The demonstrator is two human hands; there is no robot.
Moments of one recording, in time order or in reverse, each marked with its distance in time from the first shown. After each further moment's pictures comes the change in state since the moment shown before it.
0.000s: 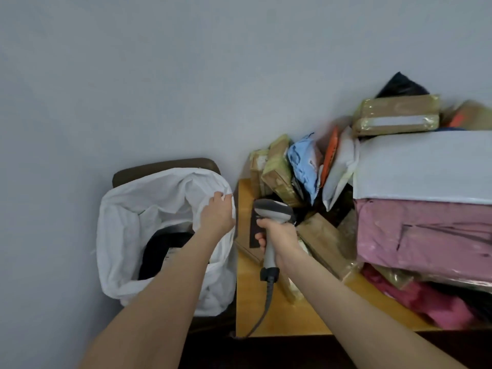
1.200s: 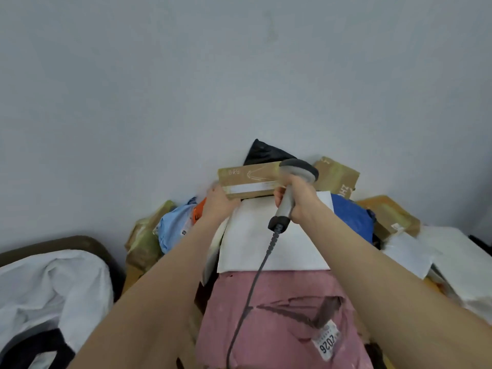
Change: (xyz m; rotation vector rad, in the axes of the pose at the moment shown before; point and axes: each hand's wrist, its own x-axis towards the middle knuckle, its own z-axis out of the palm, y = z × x) left_hand 0.141 0.410 -0.083 -0.630 0.119 0.136; right_hand 0.060 -0.304 -0.343 0.397 0.145 -0.208
